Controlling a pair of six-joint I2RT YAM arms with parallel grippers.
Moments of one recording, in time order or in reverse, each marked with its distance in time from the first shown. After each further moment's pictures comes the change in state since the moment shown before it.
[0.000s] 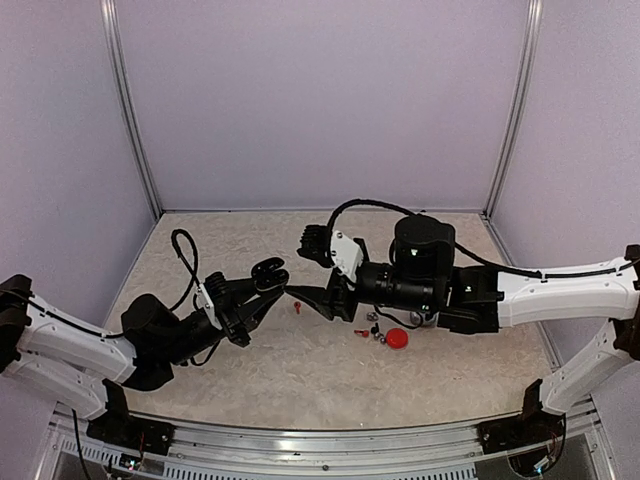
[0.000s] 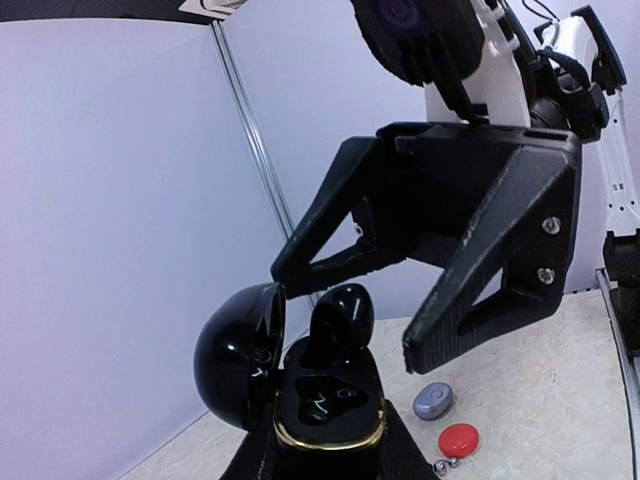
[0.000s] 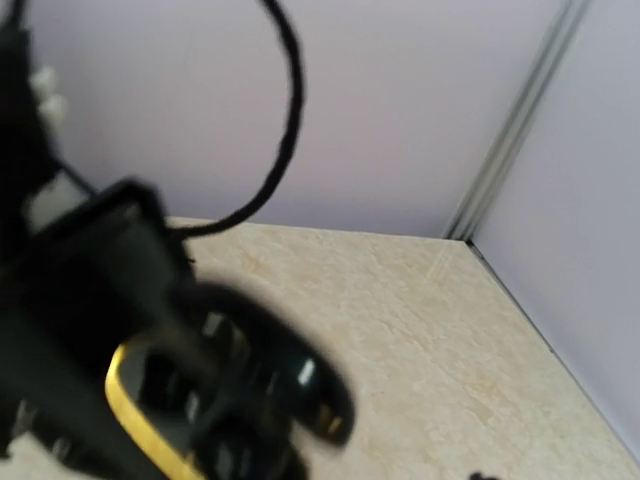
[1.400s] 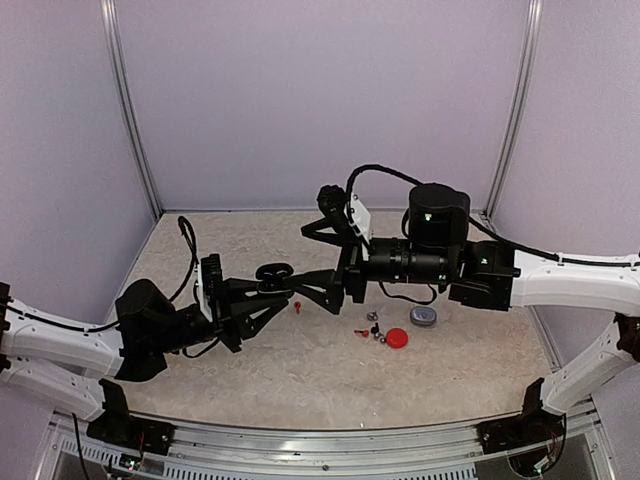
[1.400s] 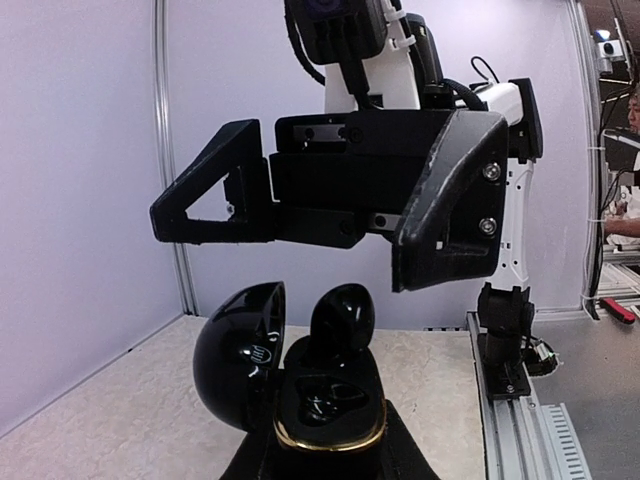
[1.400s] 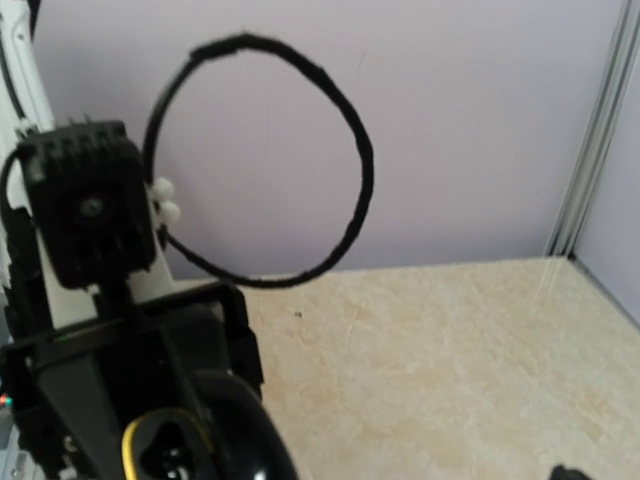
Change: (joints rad) left arm 0.038 -0.126 0.064 -0.227 0.255 -0.341; right arm -0.067 -0.055 0.089 -0.119 -0.233 0.217
